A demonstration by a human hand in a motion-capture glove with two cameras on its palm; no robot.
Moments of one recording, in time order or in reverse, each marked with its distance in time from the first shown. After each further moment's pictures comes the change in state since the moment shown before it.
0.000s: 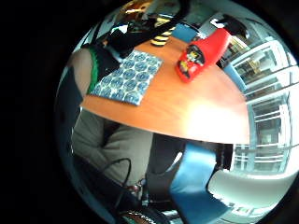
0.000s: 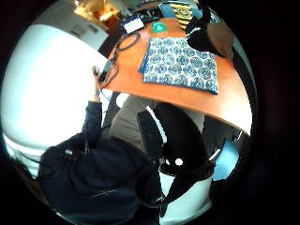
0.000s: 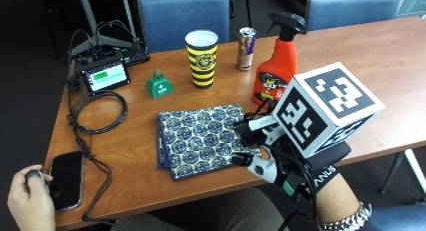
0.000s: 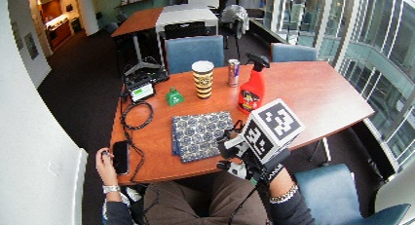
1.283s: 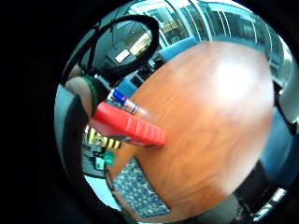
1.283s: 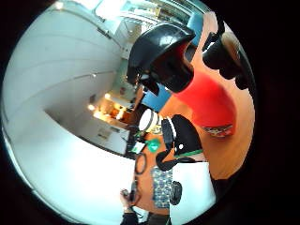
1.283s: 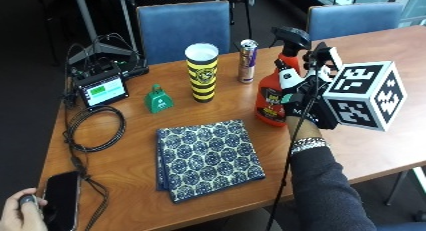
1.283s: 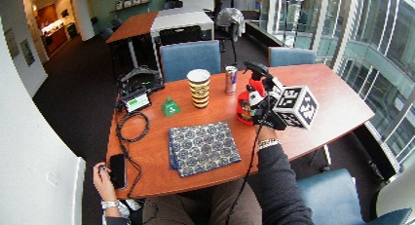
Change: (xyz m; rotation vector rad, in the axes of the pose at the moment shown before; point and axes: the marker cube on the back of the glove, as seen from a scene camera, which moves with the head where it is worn) arm 0.136 -0.088 0.020 0.655 -0.476 0.931
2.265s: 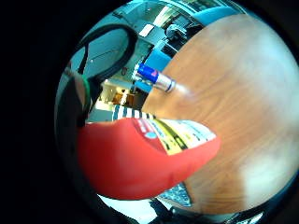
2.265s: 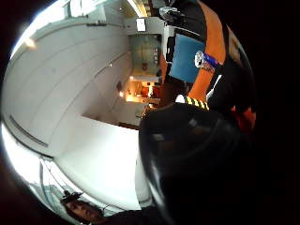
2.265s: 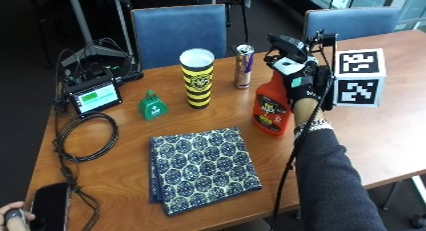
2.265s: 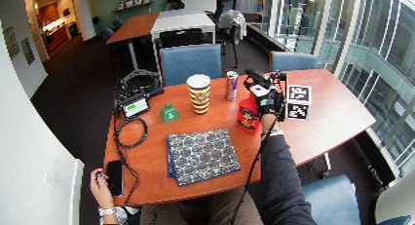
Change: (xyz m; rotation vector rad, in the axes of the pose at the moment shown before) arm -0.014 -0.027 0.034 -0.445 -0.404 0.057
